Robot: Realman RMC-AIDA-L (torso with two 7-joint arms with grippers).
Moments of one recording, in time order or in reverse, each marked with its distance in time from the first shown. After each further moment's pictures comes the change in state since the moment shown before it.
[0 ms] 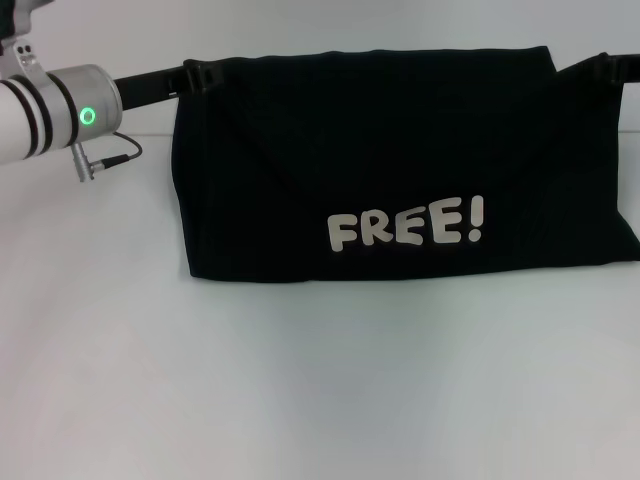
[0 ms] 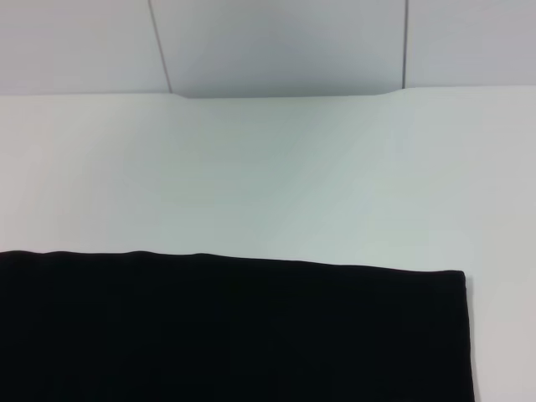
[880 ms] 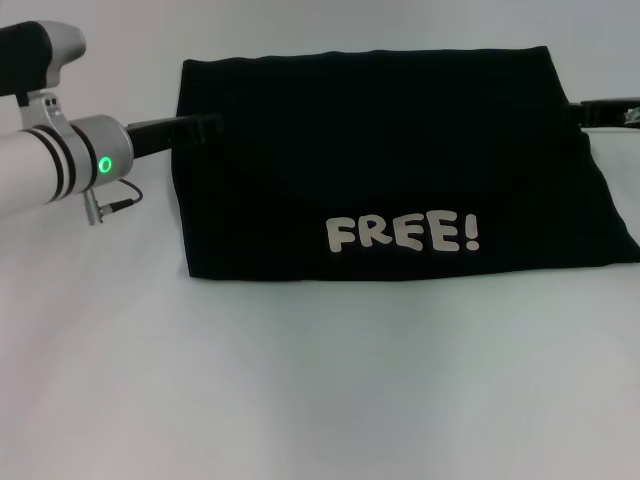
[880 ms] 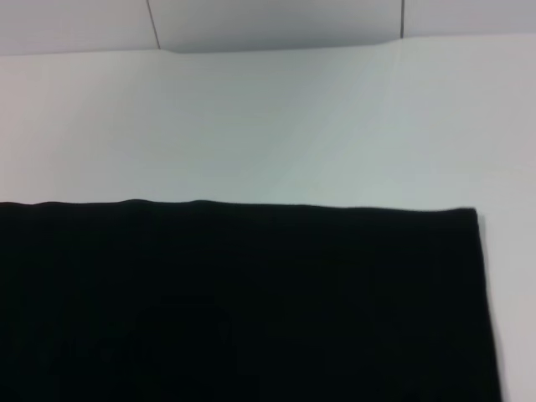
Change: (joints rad) left arm 0.029 -0.056 0.034 -0.036 -0.003 -0.184 0.076; right arm -0.023 0.050 -0.027 0.069 0.040 0.110 -0.053
